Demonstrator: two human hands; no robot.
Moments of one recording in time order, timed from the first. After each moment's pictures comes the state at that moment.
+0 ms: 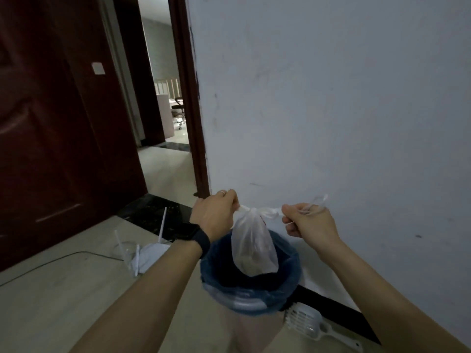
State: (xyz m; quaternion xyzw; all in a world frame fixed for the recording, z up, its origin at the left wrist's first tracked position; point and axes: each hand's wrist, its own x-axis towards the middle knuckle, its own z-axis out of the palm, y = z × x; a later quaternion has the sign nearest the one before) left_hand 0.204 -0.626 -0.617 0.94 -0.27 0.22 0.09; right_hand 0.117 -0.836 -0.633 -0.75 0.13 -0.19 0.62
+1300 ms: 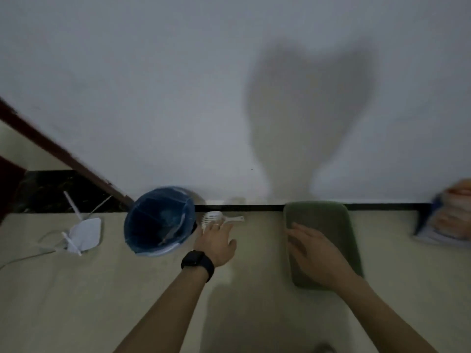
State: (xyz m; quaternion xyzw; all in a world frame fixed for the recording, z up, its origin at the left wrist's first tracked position) left_hand -0.005 -0.797 -0.532 0.88 -0.39 -0.26 -0.01; right_hand -0.214 -0.969 -0.495 -0.91 0.29 0.10 0.27
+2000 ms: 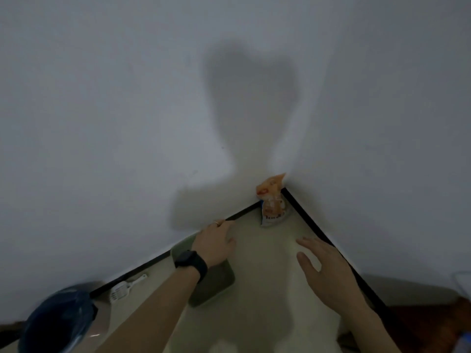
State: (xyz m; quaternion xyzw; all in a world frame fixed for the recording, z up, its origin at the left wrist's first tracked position) left_hand -0.383 -1.096 -0.141 0.72 -0.62 -0.31 0.02; right_hand -0.662 -1.089 -0.112 -0.72 0.61 -0.13 0.30
